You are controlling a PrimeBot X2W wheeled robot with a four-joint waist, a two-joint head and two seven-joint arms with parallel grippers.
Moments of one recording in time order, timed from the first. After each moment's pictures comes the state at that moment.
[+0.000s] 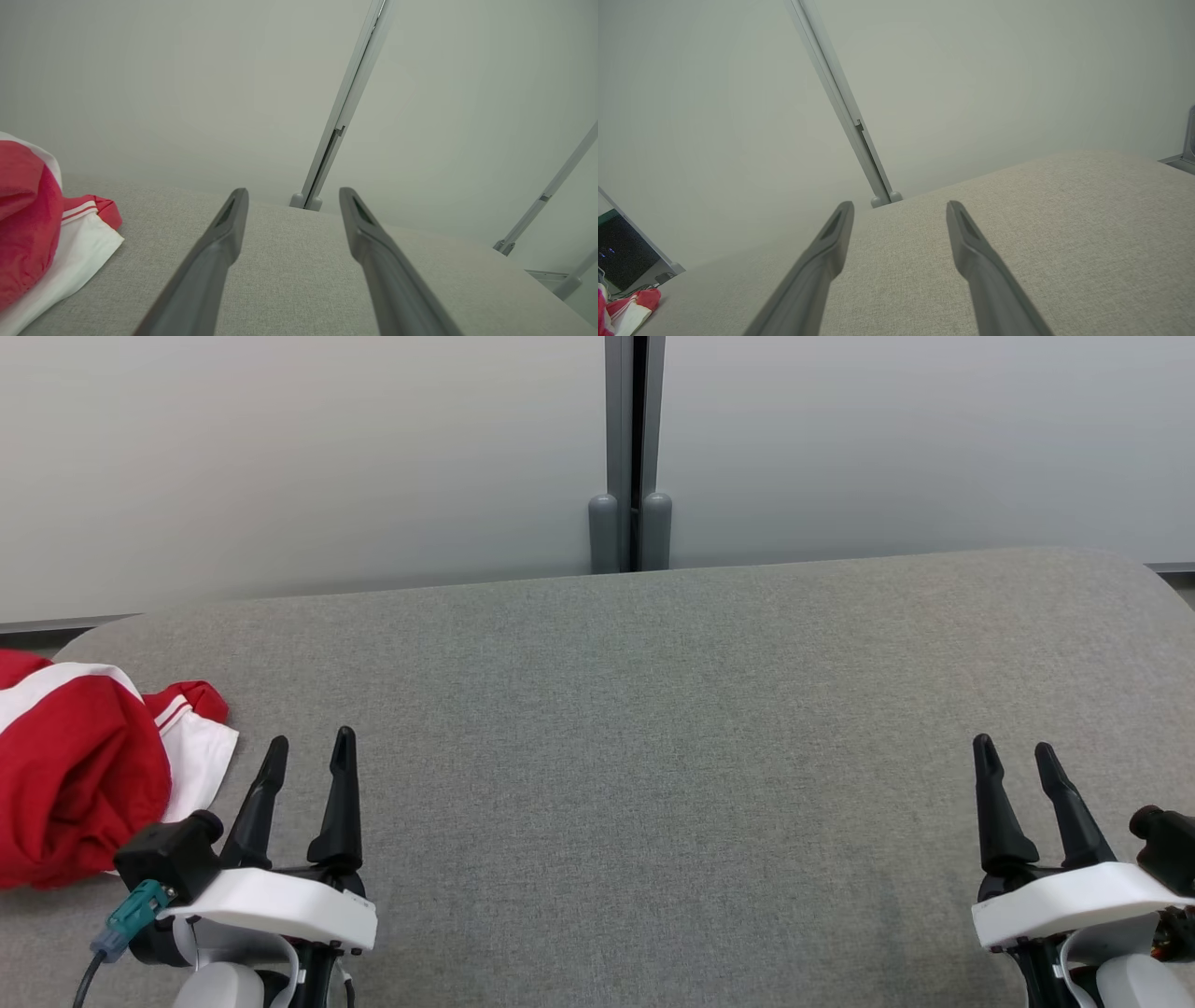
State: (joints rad) left arm -0.12 0.06 -0.02 0.24 -0.44 -0.11 -0.16; right arm -0.13 -0.17 0.08 0.30 0.53 0.13 -0.16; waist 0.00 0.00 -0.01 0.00
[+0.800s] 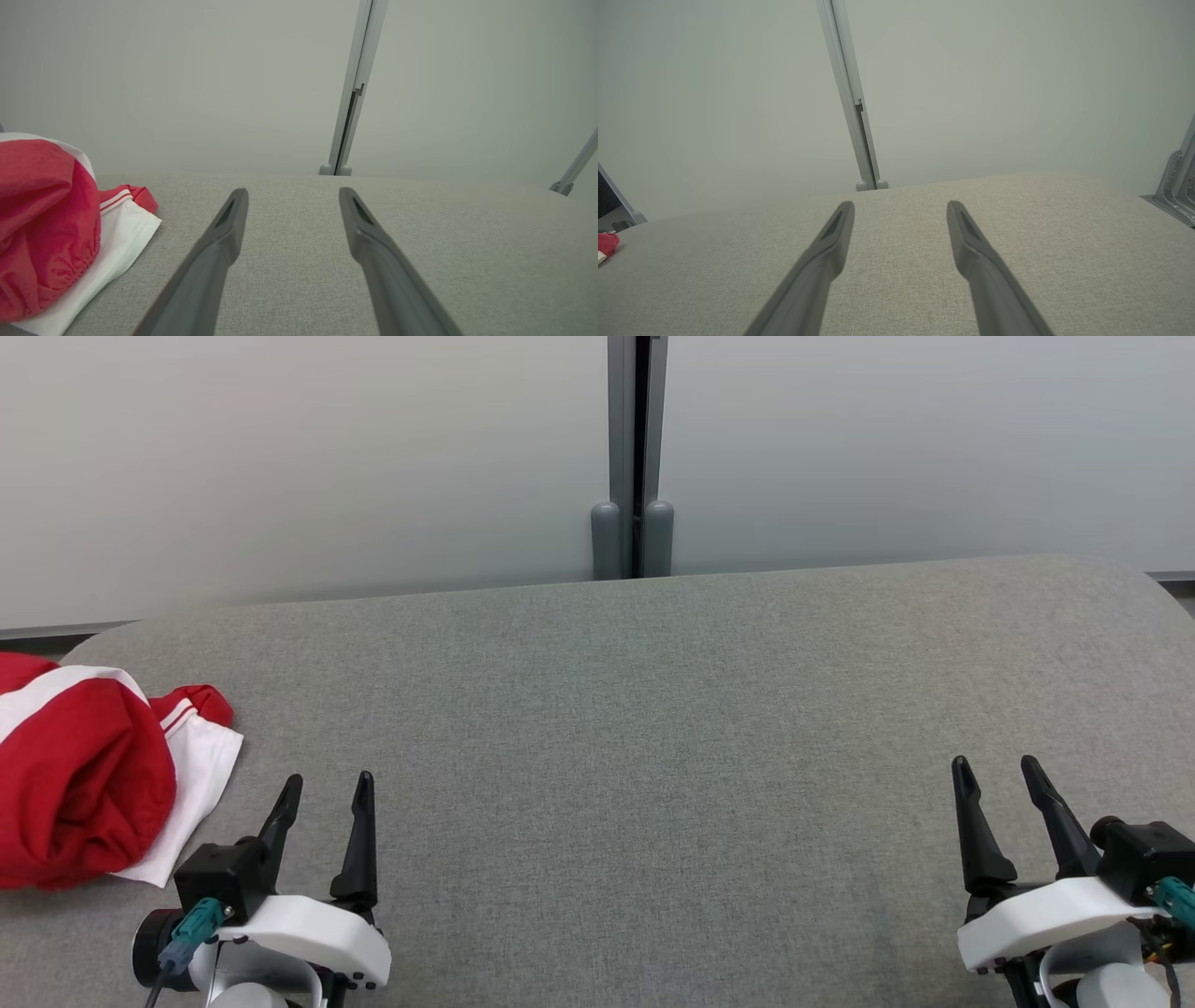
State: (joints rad) left arm -0.13 0.06 -0.04 0.37 -0.25 -0.08 -0.21; right arm -0.13 -0.17 0.09 0.35 0.34 0.13 -0.18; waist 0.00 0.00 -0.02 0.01
